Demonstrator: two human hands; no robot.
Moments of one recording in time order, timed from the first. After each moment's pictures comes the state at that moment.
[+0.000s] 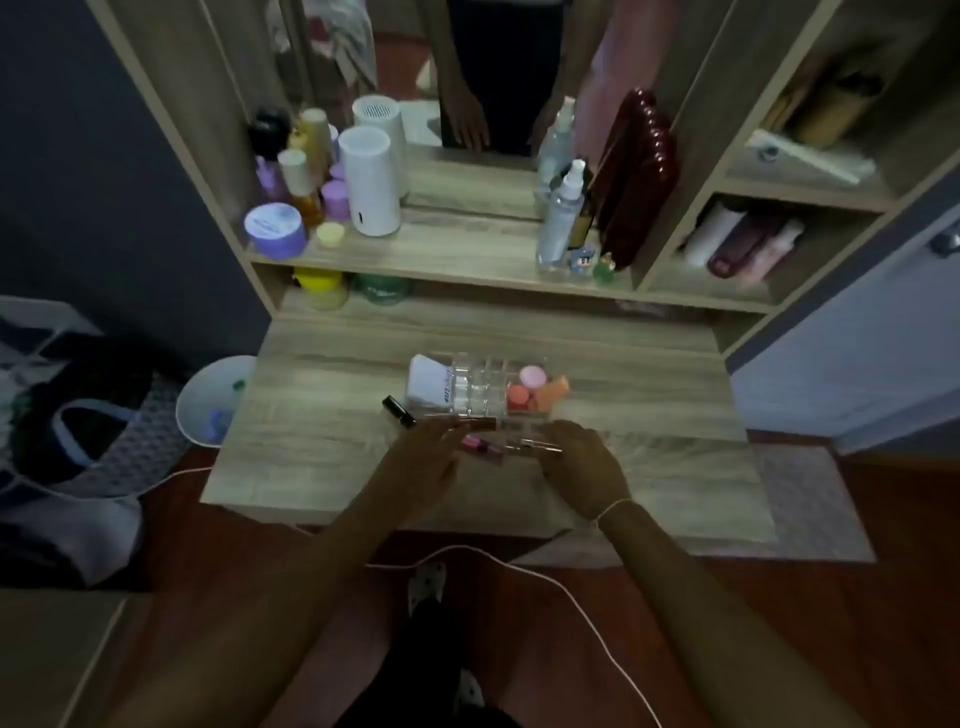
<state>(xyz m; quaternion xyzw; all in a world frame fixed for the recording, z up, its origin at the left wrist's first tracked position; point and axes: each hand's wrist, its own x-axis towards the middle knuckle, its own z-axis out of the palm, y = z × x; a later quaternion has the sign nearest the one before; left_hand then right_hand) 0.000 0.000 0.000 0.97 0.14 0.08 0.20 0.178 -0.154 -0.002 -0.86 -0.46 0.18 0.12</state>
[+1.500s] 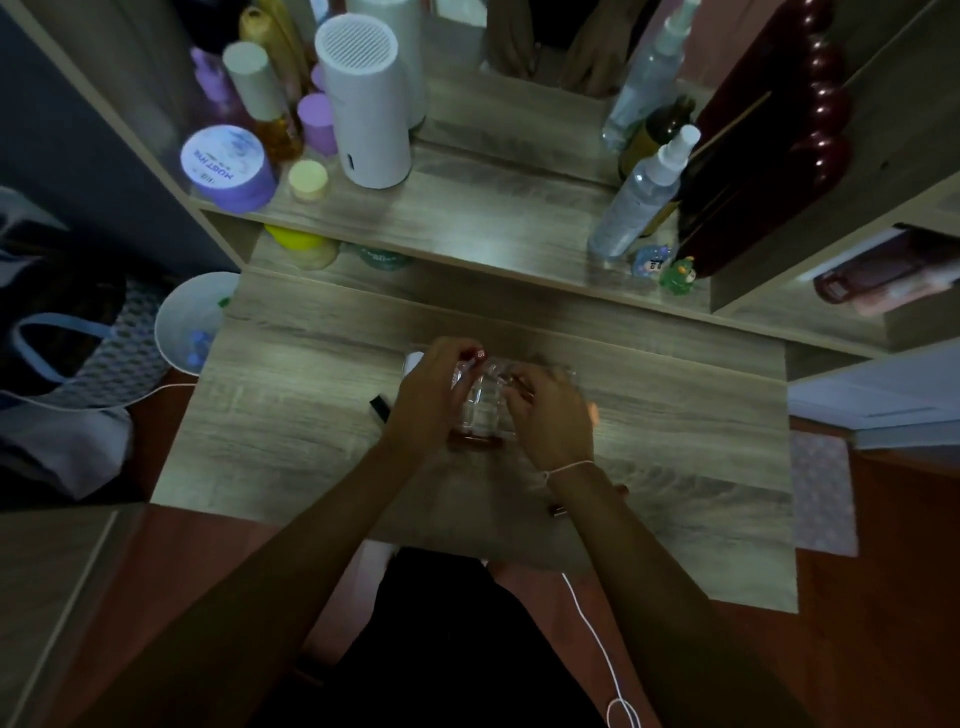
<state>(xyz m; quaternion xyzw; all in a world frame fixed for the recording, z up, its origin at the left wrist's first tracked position) 0.100 0.077 -0.023 0.82 0.38 0.20 0.38 0.214 -0.023 -0.017 -0.88 -0.39 0.19 0.20</state>
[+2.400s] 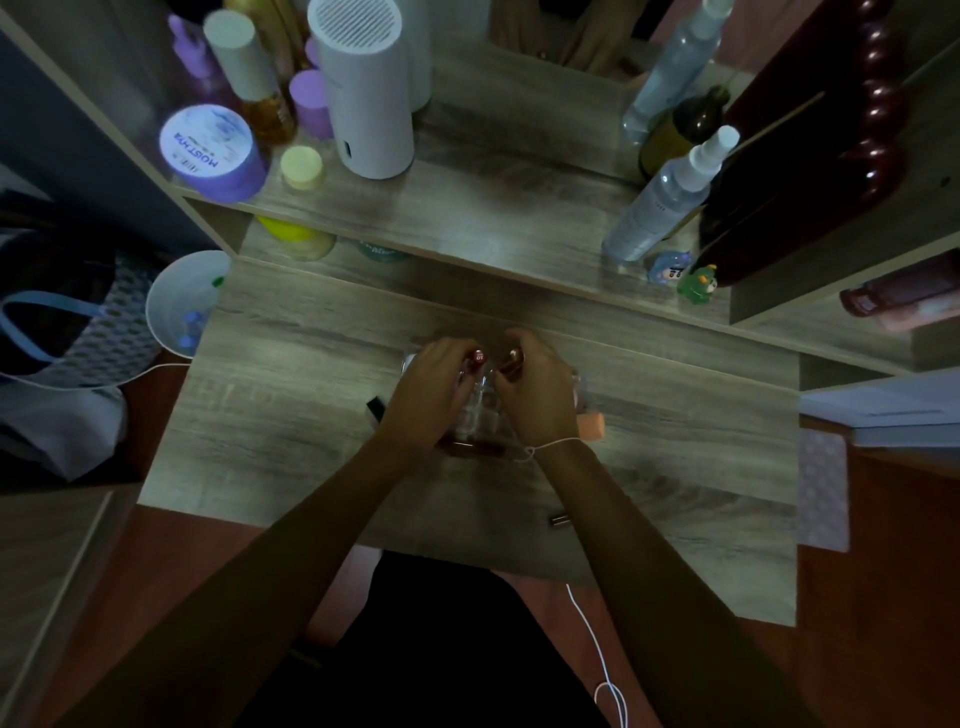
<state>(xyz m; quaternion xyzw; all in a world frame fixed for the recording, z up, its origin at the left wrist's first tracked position) 0.106 0.094 -0.033 0.86 0.35 0.15 0.35 0.221 0.021 -0.020 -0.85 -0.38 0.22 0.28</state>
